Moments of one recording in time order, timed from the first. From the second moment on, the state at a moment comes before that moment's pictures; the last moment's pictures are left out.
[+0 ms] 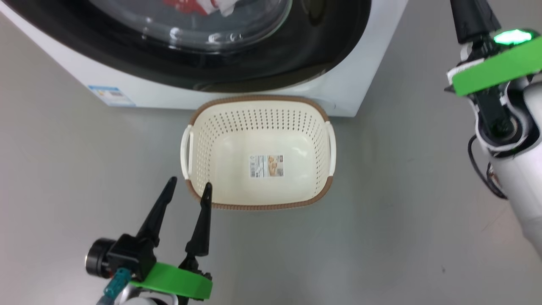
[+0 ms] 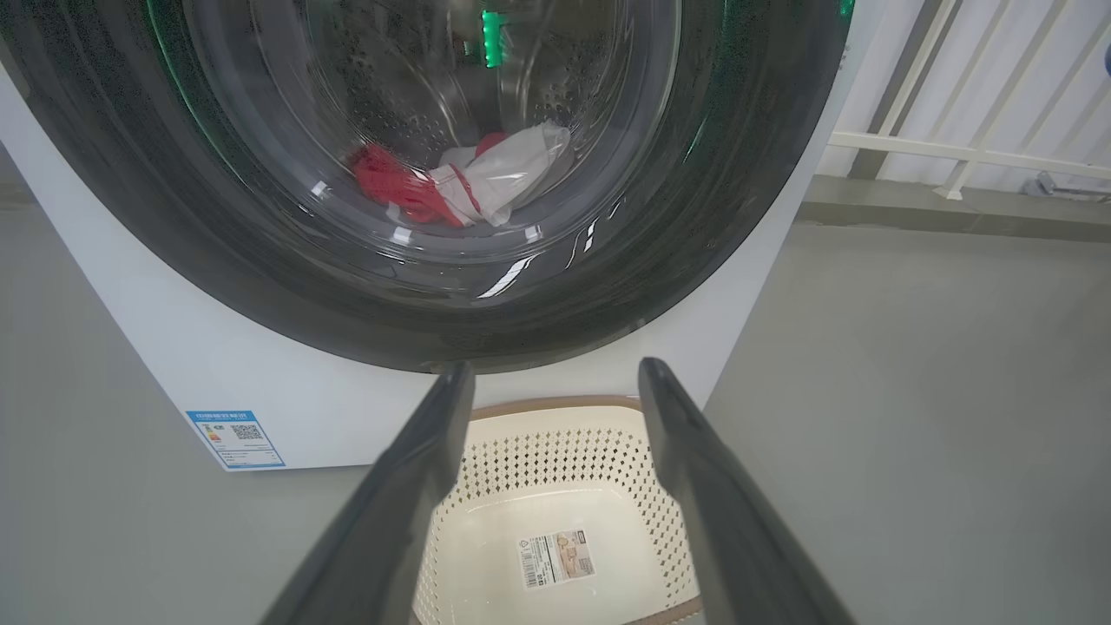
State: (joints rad) left arm -0.18 0.04 -0.17 0.15 -0.19 -0.06 -0.25; right arm -0.83 -0.32 0.32 0.32 1.06 0.13 -0.20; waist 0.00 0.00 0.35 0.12
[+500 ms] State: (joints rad) left arm -0.29 0.04 -0.22 0.16 -0.21 -0.07 -0.25; right arm -1.07 -0.43 0.47 0.35 1.44 0.13 0.08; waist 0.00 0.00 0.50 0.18
